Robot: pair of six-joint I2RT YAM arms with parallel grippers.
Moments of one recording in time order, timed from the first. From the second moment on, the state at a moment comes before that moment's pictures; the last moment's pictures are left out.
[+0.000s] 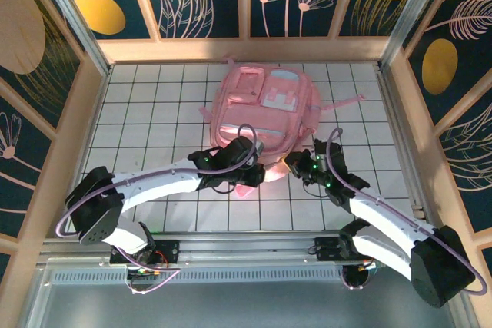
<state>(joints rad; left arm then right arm) -1.01 1.50 0.97 -0.32 0.12 -0.72 0.53 0.93 0.37 0.02 -0.25 1.28</state>
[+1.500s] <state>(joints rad) -1.03 1.62 1.09 -0.33 0.23 -0.68 0.64 0.96 0.41 -0.04 -0.13 1.40</state>
